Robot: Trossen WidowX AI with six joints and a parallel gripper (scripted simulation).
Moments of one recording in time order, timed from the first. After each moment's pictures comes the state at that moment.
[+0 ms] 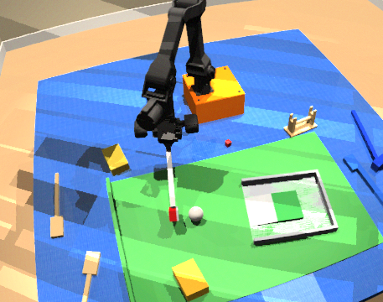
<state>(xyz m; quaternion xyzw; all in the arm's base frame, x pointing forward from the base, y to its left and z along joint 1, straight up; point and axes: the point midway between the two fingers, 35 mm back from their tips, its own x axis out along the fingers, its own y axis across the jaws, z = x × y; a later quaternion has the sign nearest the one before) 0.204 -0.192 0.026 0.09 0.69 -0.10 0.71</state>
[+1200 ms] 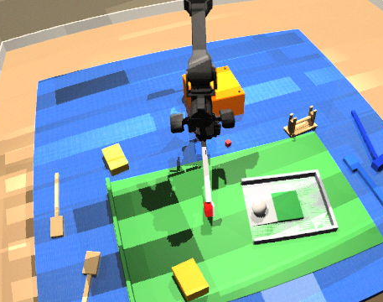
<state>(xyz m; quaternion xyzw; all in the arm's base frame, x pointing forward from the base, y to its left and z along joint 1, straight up) 0.229 -0.087 0.030 0.09 0.70 -0.10 0.70</state>
